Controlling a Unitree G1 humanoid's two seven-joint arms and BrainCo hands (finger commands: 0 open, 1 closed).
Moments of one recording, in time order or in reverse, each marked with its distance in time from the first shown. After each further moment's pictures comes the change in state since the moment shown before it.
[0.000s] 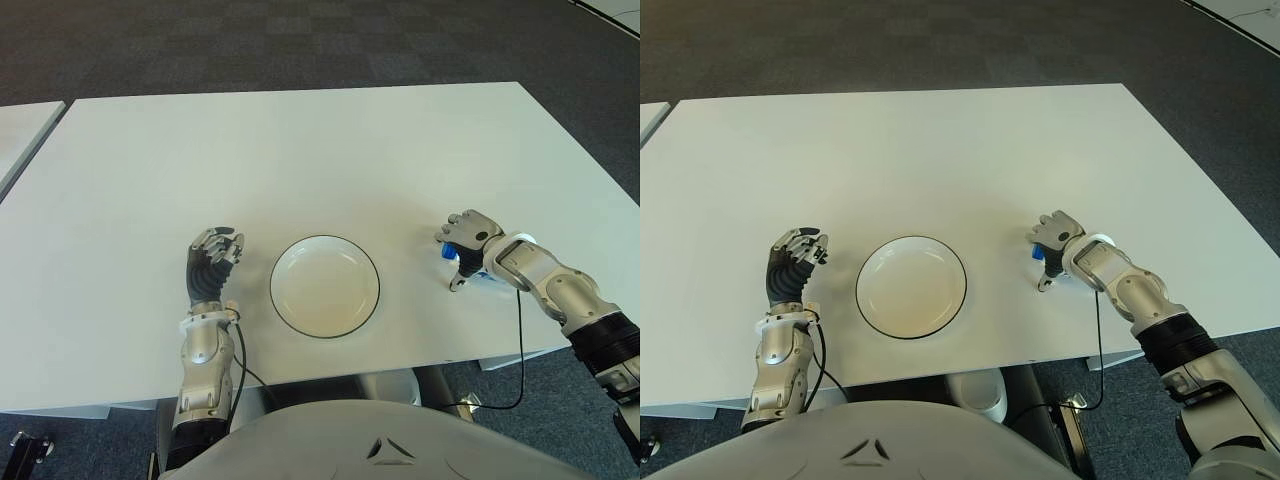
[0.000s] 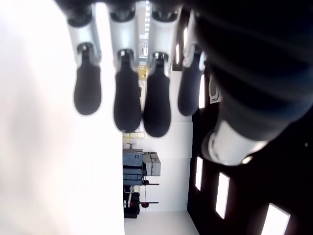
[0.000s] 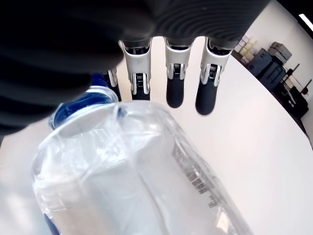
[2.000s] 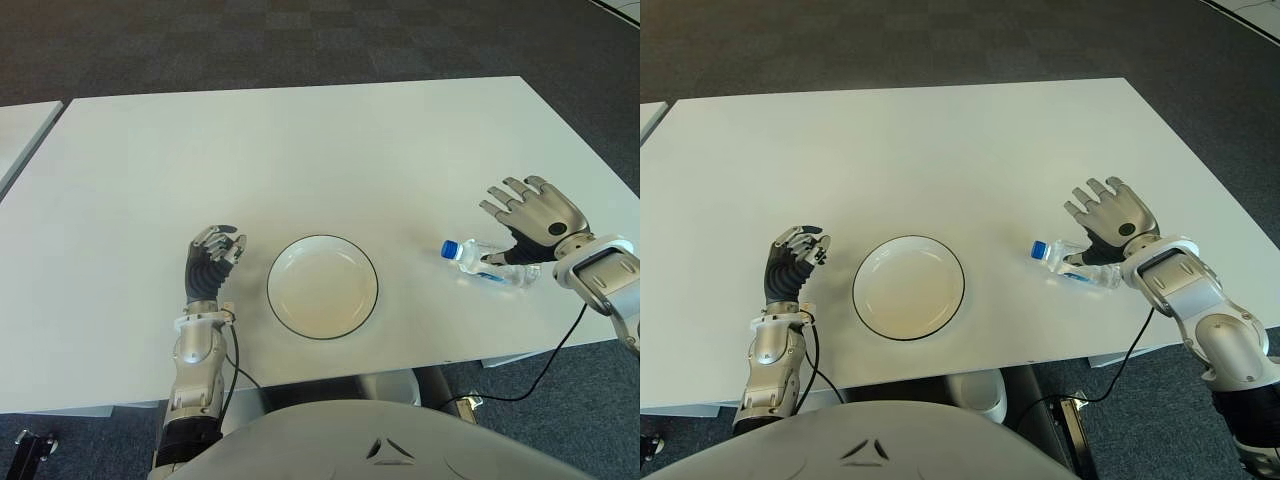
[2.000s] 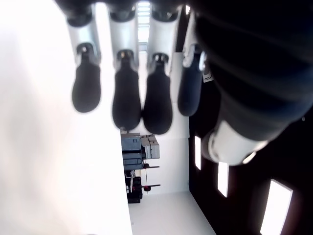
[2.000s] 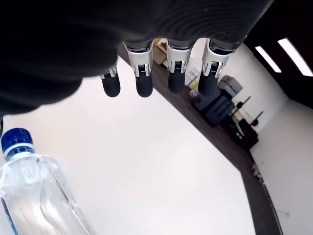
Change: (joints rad) left arm -0.015 0.051 0.011 0.045 0.021 -0.066 -0.058; right arm 0.369 -0.155 -0.498 -0.500 -0.019 0.060 0.053
